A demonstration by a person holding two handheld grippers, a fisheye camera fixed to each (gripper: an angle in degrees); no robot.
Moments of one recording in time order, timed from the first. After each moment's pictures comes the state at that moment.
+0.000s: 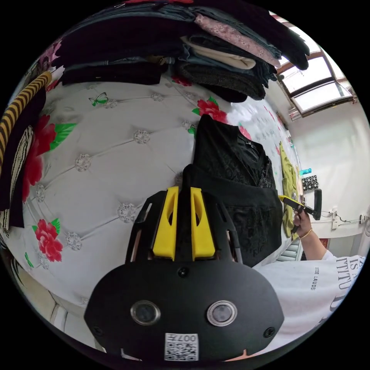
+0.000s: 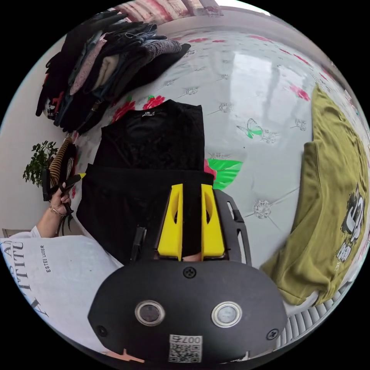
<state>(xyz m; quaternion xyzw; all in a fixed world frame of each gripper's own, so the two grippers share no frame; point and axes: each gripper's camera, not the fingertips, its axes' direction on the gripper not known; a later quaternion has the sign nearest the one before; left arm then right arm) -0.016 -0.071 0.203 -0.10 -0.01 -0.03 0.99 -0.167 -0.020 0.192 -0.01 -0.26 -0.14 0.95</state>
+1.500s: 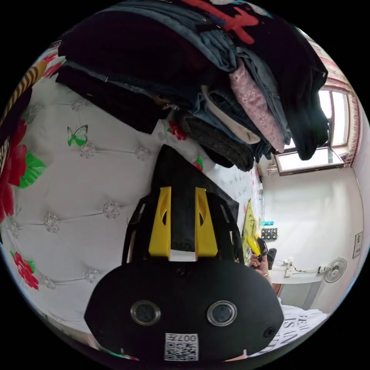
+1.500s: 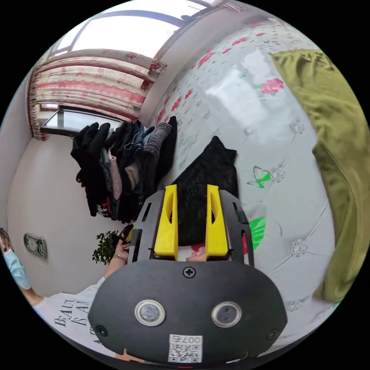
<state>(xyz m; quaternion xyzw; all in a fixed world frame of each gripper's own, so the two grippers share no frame) -0.076 -0.185 0.198 -0.01 0.11 -0.19 0.98 0.051 -0.120 0.198 0.07 -0.50 0.13 0.86</state>
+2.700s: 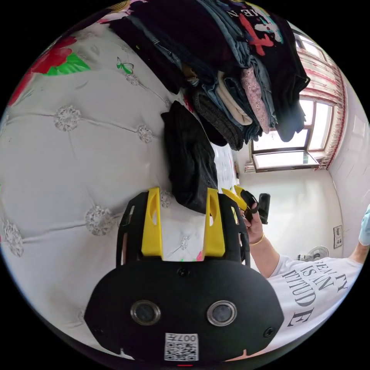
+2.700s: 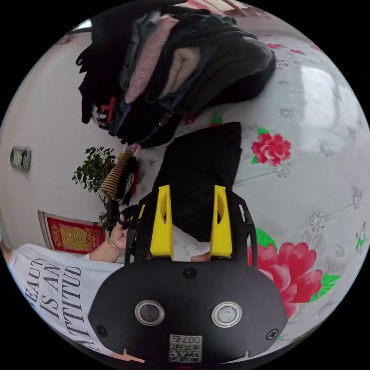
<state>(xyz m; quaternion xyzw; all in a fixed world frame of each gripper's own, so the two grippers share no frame) -0.151 0.001 0.206 0.01 0.23 -0.20 0.95 -0.187 -0.134 0.218 -0.03 -0.47 -0.17 0.86</state>
